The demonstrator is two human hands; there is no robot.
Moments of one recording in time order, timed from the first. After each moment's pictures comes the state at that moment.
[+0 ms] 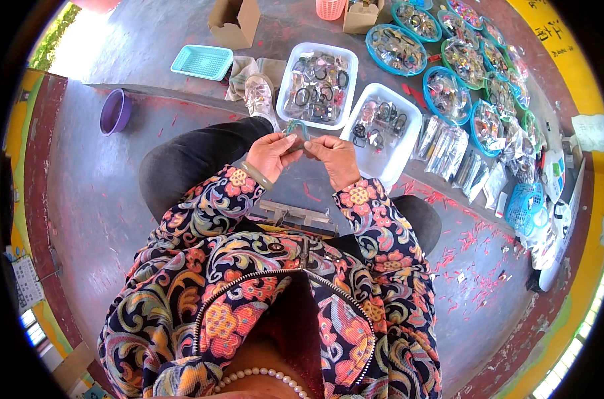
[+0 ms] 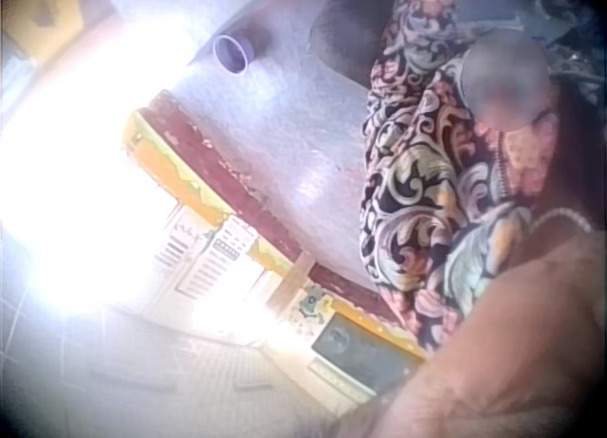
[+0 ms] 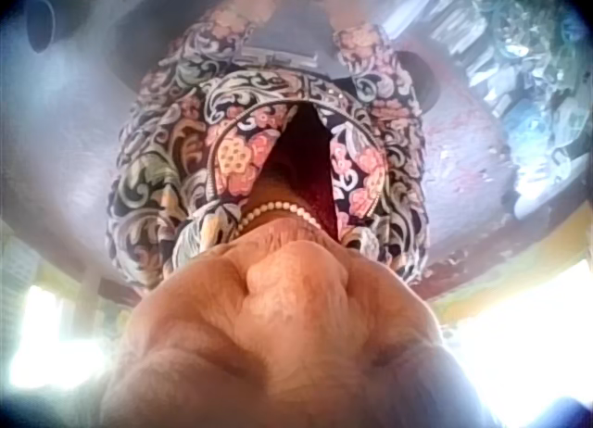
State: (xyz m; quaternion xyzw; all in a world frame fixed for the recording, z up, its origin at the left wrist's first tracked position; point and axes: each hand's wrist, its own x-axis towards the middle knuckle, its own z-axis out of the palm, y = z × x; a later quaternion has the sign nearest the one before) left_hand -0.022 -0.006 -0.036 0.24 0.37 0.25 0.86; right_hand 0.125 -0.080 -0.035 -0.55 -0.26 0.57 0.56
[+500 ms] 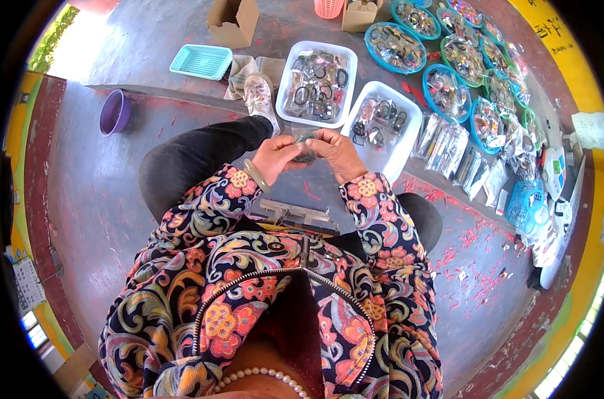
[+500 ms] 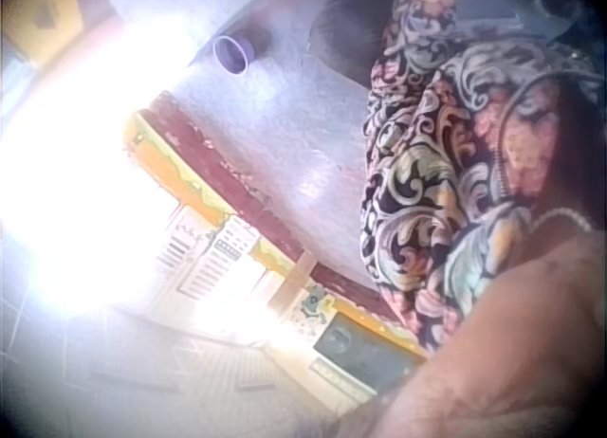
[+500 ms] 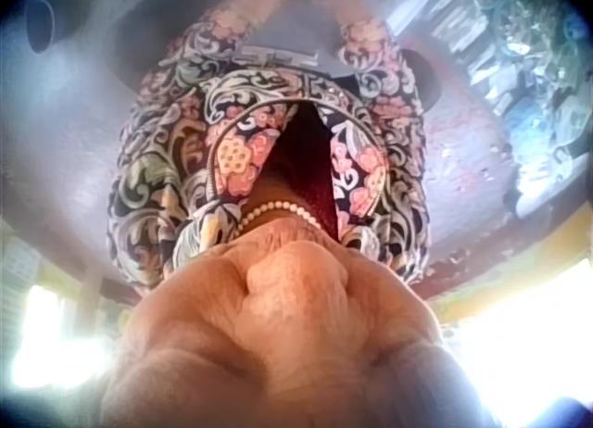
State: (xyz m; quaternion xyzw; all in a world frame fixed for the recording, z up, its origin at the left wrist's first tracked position) left_hand -0.022 -0.012 -0.039 0.43 0.35 0.17 0.82; right_hand 0.137 -0.075 -0.040 -0.50 -0.25 0.64 0.53
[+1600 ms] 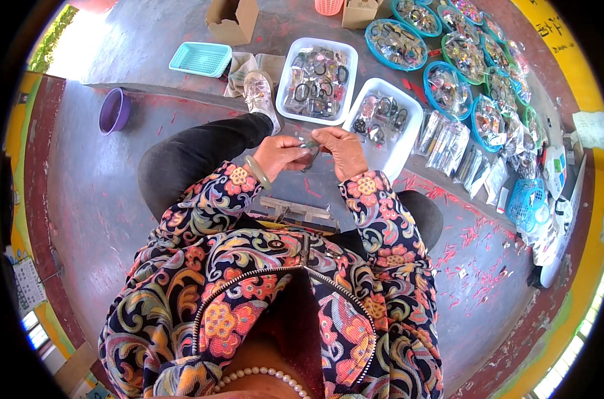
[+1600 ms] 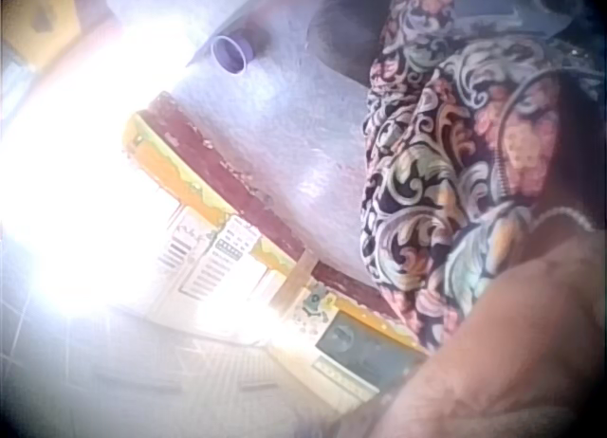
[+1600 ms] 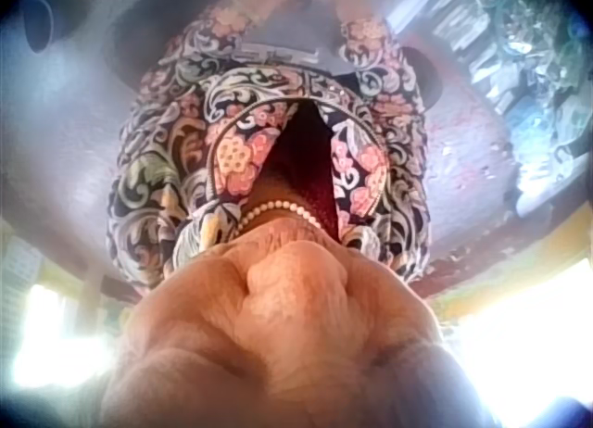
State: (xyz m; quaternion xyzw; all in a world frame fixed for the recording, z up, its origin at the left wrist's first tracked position) left_hand -0.023 -0.009 -0.036 0.45 0.37 0.09 0.81; right_hand 0.138 -0.079 -0.045 -0.52 -0.18 0.60 0.58
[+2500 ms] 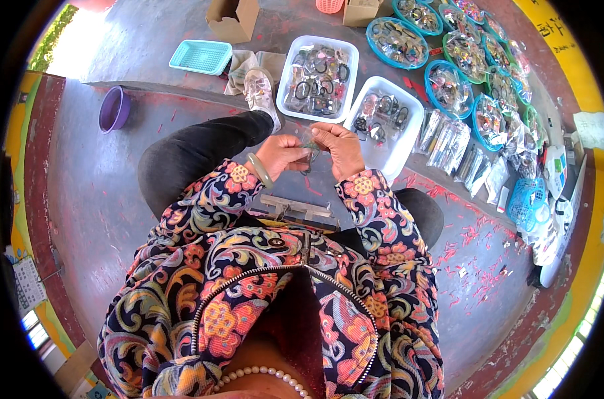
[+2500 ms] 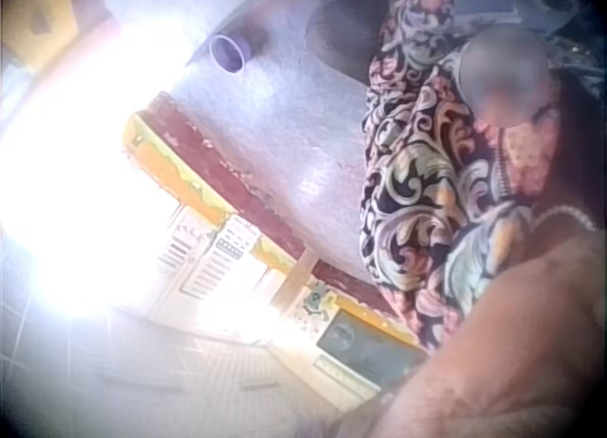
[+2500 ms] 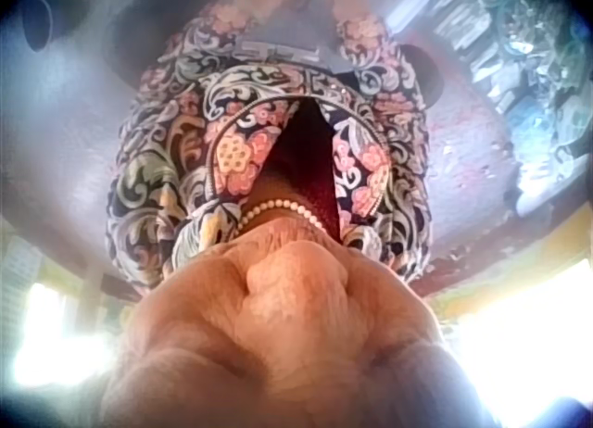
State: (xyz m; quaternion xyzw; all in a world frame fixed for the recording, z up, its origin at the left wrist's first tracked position) left_hand -0.021 -0.011 -0.035 0.44 0.38 0.08 0.81; right_hand 0.128 -0.076 -0.043 -0.52 -0.14 0.58 0.61
